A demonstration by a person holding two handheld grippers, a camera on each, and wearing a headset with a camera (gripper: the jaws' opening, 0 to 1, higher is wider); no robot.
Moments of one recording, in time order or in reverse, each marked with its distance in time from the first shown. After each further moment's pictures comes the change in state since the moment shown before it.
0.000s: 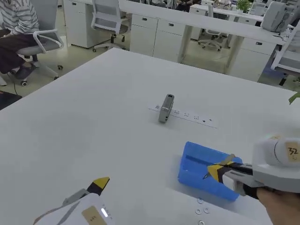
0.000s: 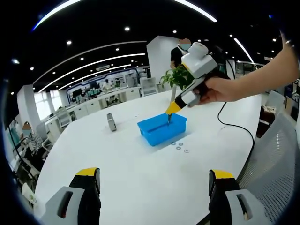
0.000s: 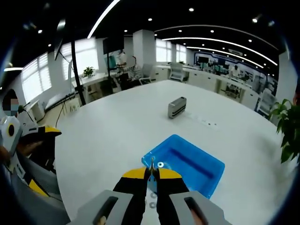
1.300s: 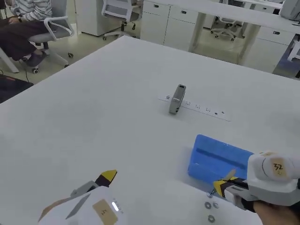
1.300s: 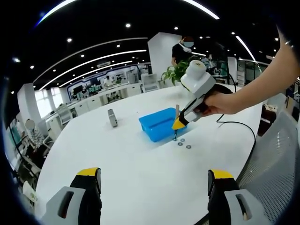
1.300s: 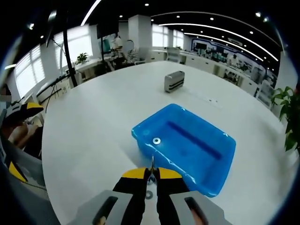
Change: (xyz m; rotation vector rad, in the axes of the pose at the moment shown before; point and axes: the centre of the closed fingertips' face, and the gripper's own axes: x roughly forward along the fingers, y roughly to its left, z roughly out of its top) left arm 0.001 0.003 -0.007 -0.006 0.038 0.011; right arm 0.035 -0.009 -0.057 0.008 0.141 -0.039
